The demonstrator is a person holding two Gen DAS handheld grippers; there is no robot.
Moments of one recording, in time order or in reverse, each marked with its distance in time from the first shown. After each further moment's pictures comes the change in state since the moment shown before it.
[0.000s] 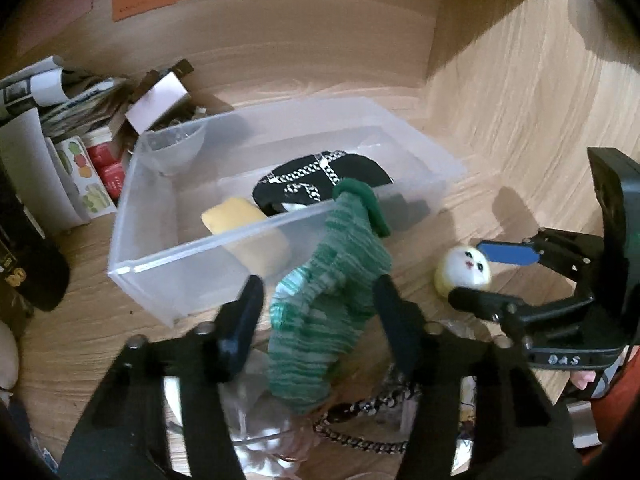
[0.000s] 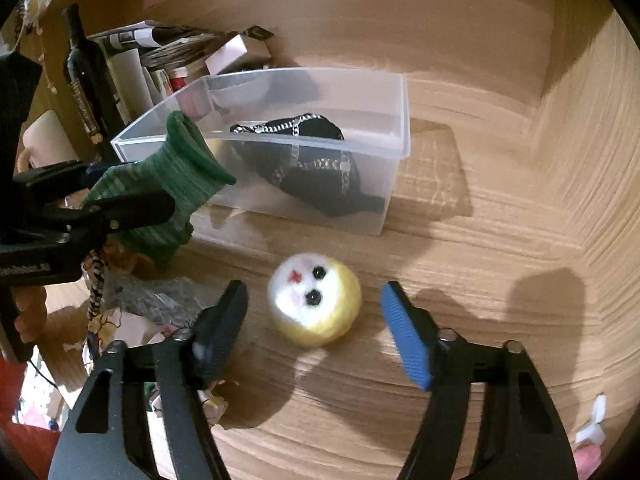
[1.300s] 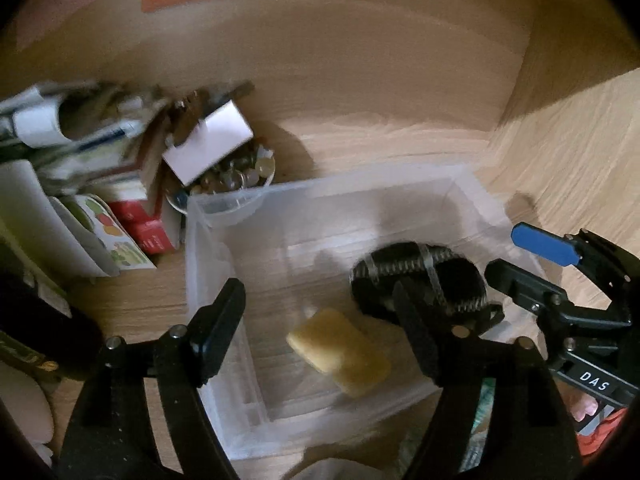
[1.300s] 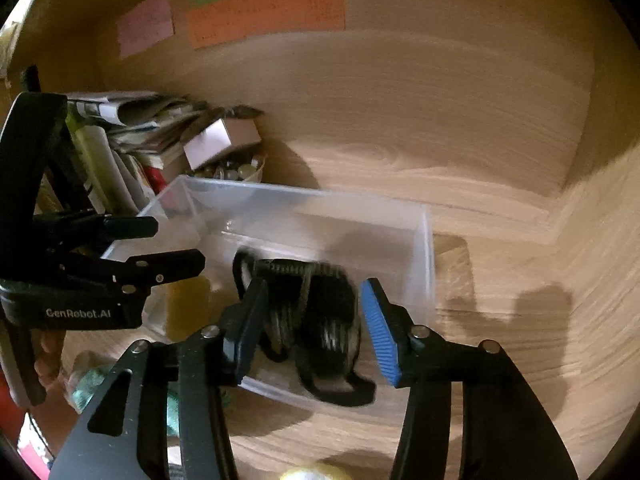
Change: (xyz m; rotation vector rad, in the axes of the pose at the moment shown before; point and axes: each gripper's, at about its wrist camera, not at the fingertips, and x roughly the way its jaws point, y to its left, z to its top) left arm 0.022 0.069 0.092 -0.115 0.041 0.084; right arm 0.009 -0.002 0.108 -0.018 -0.142 -0.040
